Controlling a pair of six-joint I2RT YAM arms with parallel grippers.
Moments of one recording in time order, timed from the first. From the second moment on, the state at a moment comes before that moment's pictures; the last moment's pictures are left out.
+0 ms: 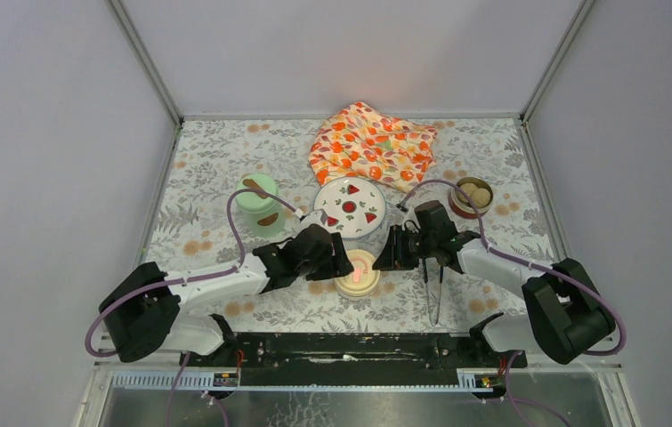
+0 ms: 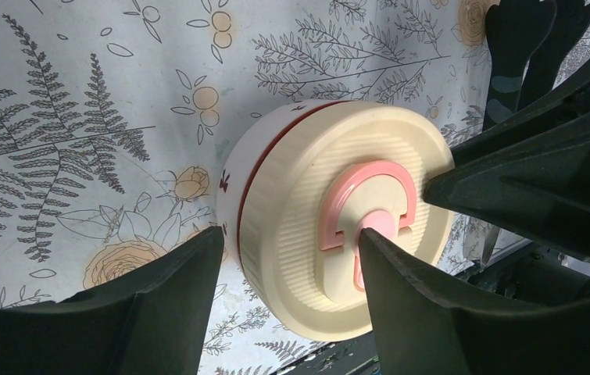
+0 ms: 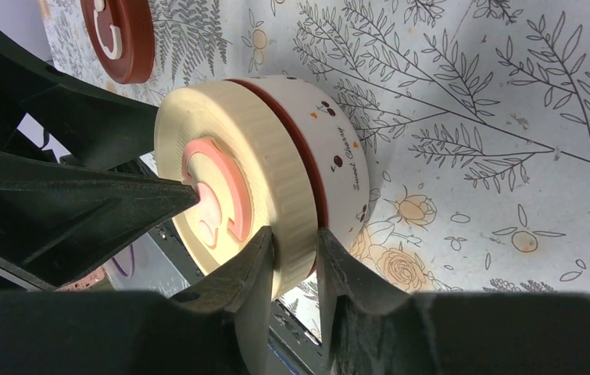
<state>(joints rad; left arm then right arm) -0.92 1.33 0.65 -0.15 -0.09 -0.97 0.51 1.34 0.57 -0.10 -0.55 0.62</state>
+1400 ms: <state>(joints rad) -0.86 1.40 0.71 -0.11 -0.14 -0.92 0.80 1.37 0.81 -0.48 -0.13 0.56</state>
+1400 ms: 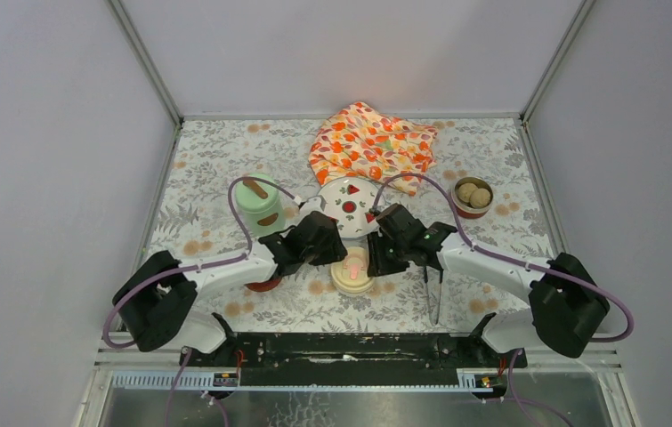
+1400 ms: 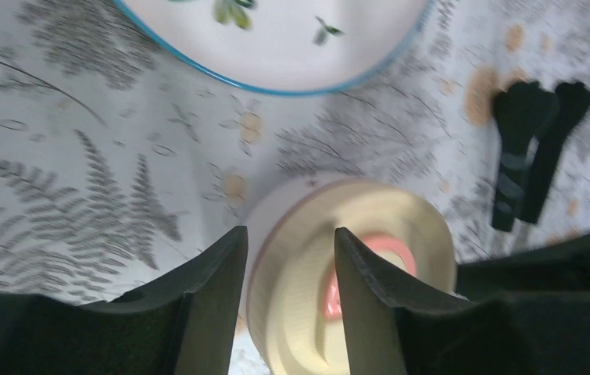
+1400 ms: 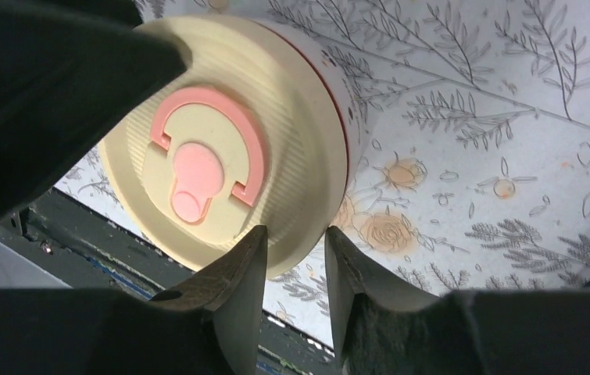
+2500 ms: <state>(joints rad) -0.91 1.29 0.64 -0.22 -0.11 -0.92 0.93 1.51 0.99 -0.62 0.09 0.55</state>
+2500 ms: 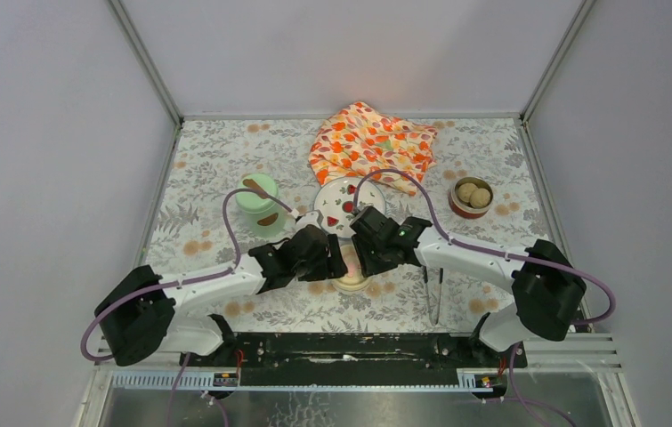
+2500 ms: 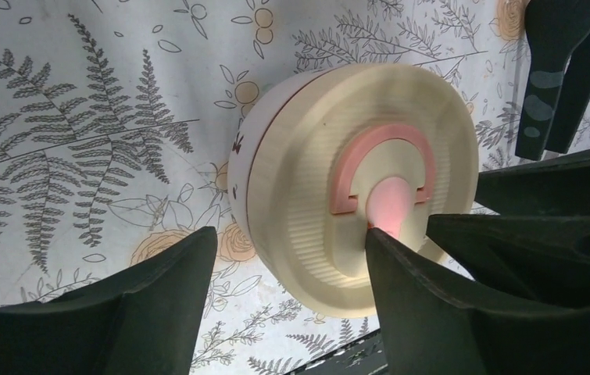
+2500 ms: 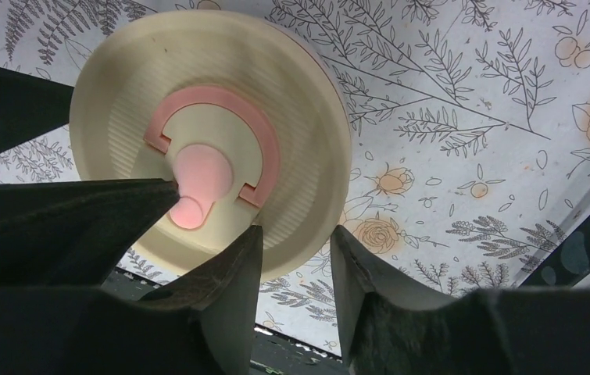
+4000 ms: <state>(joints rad) -0.86 1.12 0.66 -0.27 -0.23 -0.87 0.95 1.45 1.11 -0.64 0.09 0.50</state>
